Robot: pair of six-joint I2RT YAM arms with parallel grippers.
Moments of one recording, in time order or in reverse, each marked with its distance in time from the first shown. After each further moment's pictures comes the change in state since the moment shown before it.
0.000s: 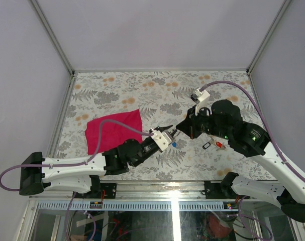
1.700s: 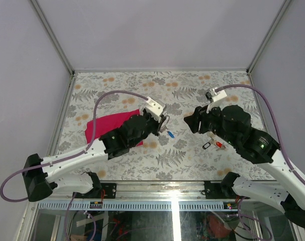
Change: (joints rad) left arm 0.248 0.056 0.195 -0.411 0.067 -0.380; right arm 0.000 -0.105 -0.064 0.081 0.274 -0.026
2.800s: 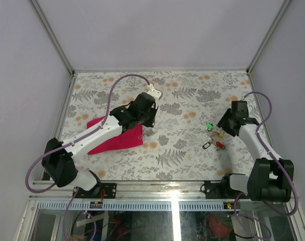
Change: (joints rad) left arm 0.294 0.319 0.314 -0.611 0.229 -0.214; right arm -0.837 0.389 -0.393 0.086 -0.039 0.235
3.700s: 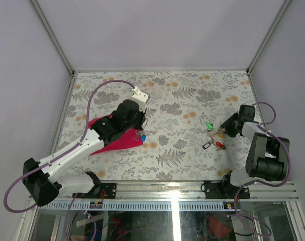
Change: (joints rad) left arm 0.001 -0.299 -0.198 0.101 -0.079 0.076; right arm -0.248 0.251 -0.100 0.325 -0.228 0.113
